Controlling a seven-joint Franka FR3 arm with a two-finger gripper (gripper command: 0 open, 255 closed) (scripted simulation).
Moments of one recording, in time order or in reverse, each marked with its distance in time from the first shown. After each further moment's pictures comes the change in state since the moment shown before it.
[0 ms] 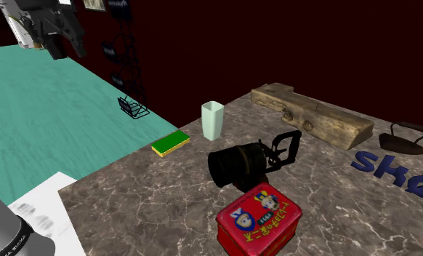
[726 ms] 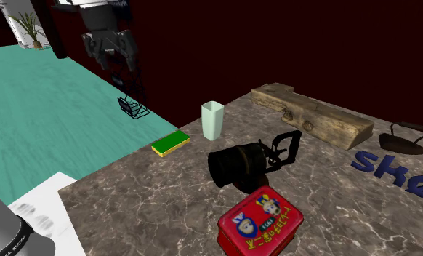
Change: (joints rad) arm -0.035 0.276 -0.135 0.073 -0.041 0.164 -0.149
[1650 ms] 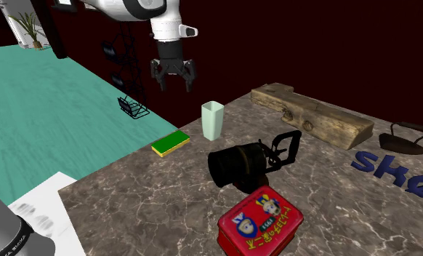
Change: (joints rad) arm -0.044 0.523 -0.145 0.310 0.068 0.138 -0.242
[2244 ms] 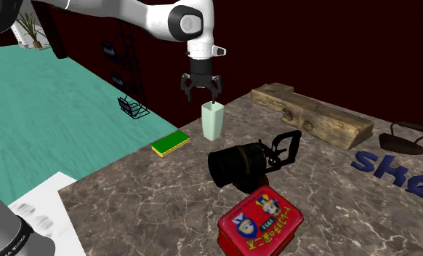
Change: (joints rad) arm -0.074 0.365 -0.021 0.331 0.093 -0.028 -0.141
